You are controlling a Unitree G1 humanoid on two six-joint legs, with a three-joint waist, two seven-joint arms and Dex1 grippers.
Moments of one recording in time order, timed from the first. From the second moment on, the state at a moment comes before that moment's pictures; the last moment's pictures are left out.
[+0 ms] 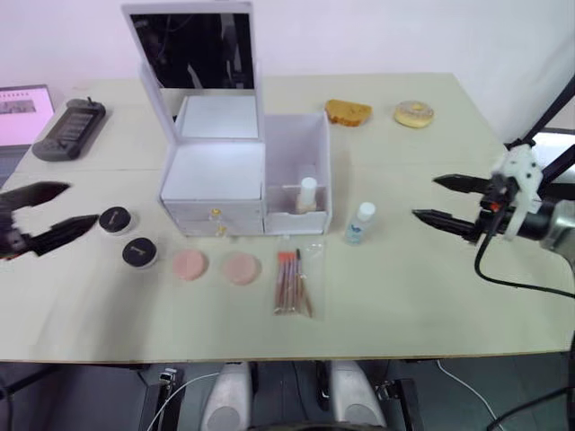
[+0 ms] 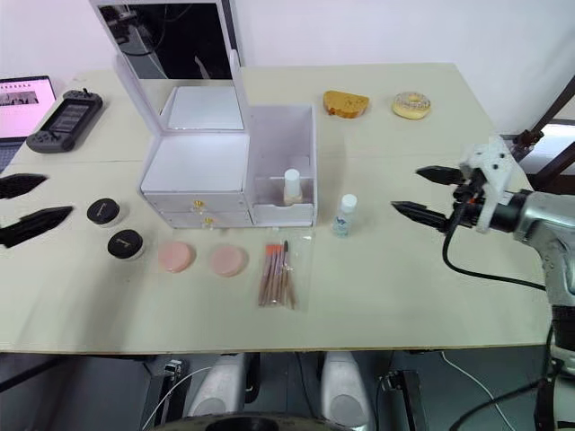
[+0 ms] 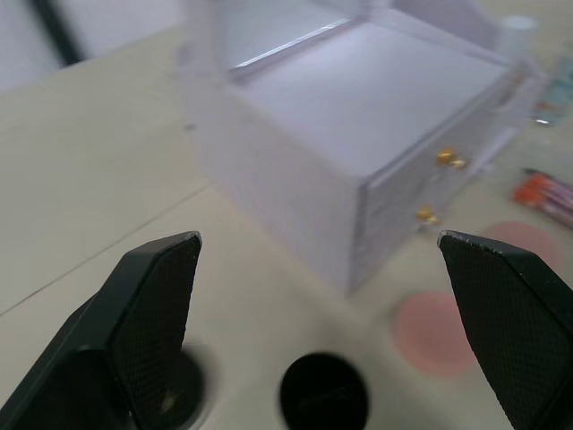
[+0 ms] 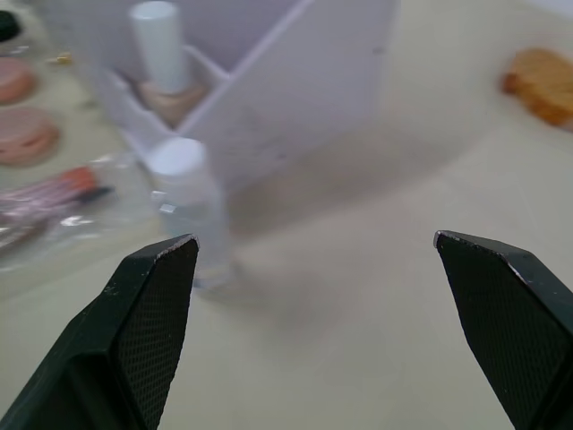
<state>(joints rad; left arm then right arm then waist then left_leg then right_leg) -0.05 1.07 0.57 -0.10 -0.70 0.49 -1.17 -0.33 -0.96 -0.22 -0.16 0.57 0.62 1.05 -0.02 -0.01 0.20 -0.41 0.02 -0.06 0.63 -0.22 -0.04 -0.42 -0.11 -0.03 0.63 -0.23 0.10</state>
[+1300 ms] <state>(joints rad) -0.16 1.00 0.42 -0.48 -0.87 0.74 -0.94 -0.40 -0.73 -0.05 -0.16 0.52 0.67 0.87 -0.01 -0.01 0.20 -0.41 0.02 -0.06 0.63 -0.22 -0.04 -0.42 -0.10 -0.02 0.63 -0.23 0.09</state>
